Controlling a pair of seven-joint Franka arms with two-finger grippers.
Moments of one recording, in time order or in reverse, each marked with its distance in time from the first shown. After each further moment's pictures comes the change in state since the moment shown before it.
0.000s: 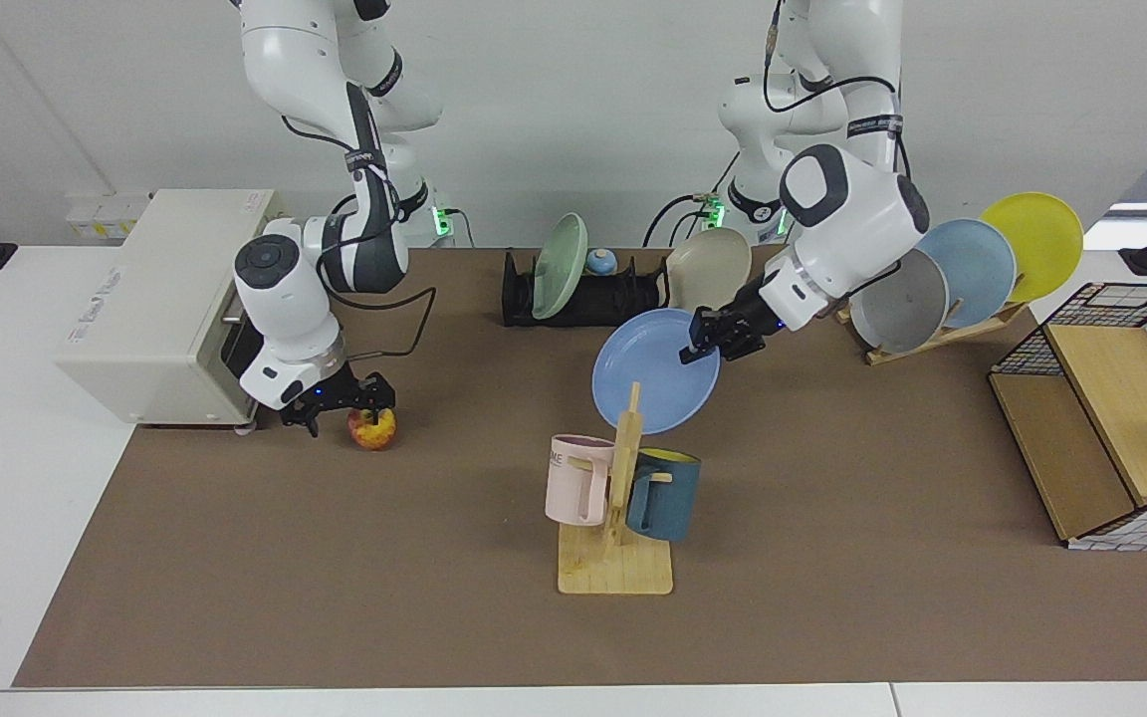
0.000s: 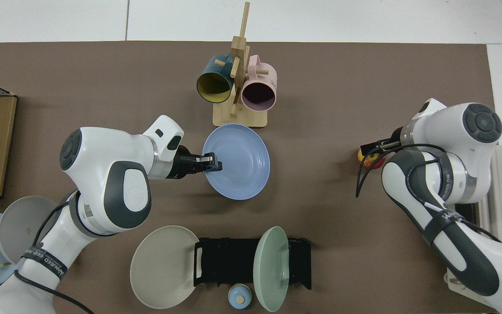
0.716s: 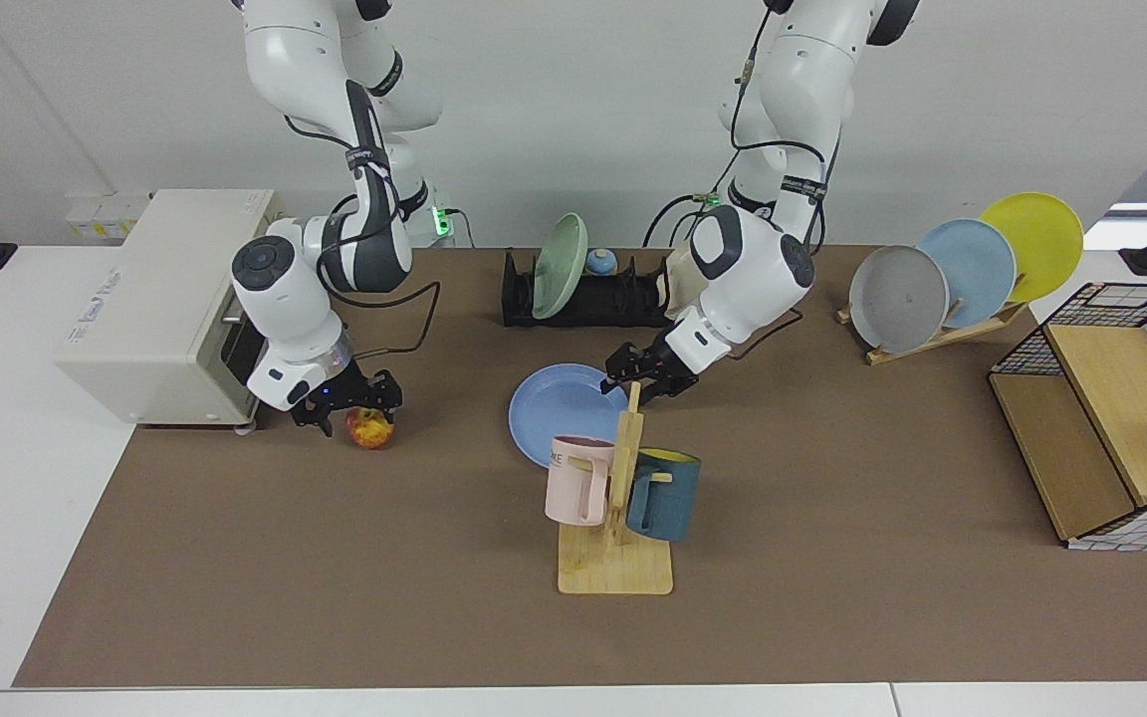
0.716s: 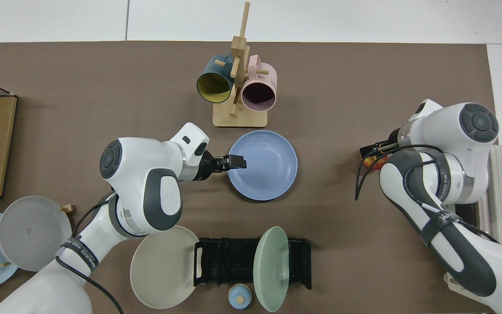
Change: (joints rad) left arm -0.007 0.100 -0.091 0.002 0.002 0.182 0.000; right arm 0.010 0.002 0.000 -0.005 0.003 -0.018 -0.015
